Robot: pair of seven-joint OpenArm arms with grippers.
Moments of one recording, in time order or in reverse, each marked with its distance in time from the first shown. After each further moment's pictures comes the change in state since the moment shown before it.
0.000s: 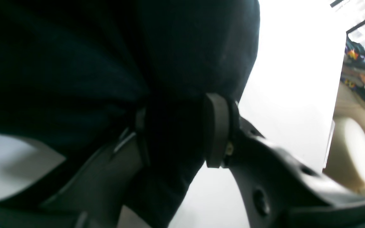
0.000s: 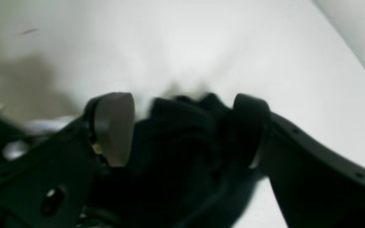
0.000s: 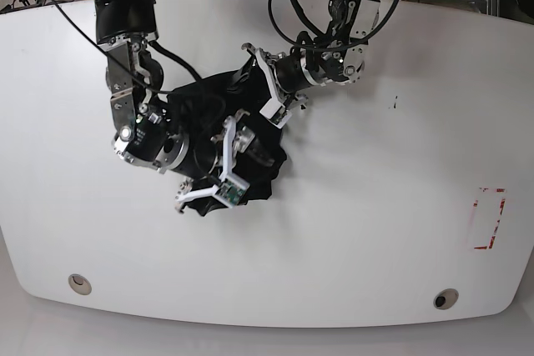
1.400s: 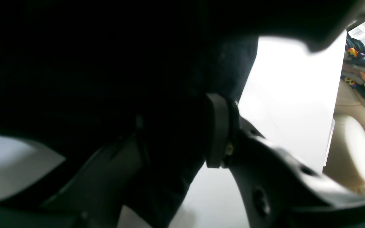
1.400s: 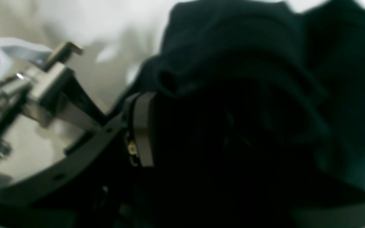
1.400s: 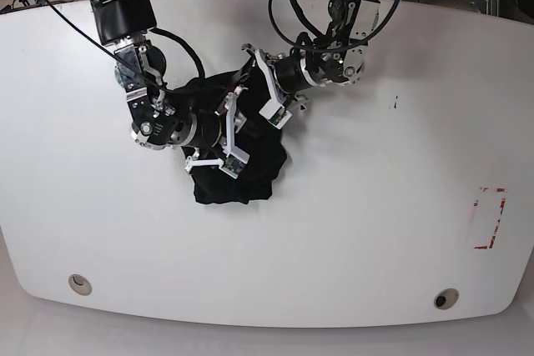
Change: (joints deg) left arm 0.0 0.0 0.8 0.0 -0.2 0.1 -0.1; right arm -0.5 2.7 -5.4 -18.6 -0.2 -0.3 8.4
